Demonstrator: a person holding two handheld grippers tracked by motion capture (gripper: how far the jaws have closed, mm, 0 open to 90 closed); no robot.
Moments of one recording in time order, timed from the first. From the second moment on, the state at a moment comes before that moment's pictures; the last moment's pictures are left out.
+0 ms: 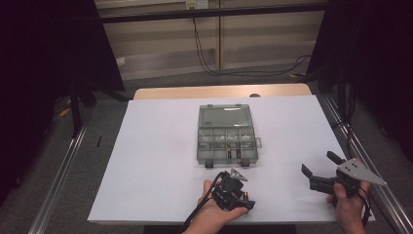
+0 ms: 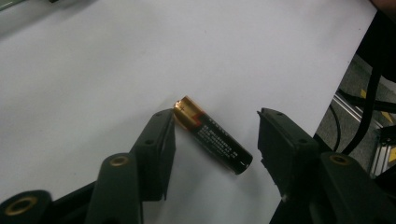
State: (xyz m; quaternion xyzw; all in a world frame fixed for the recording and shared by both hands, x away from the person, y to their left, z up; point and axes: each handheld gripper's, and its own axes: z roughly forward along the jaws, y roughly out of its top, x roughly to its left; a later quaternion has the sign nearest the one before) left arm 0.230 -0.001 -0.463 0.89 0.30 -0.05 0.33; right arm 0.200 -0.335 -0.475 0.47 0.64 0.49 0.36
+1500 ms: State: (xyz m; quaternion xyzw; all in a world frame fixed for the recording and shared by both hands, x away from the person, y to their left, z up) left arm 0.241 0.008 -0.452 0.89 0.30 -0.02 0.33; right arm 0.200 -0.335 -0.475 0.47 0.65 0.49 0.36
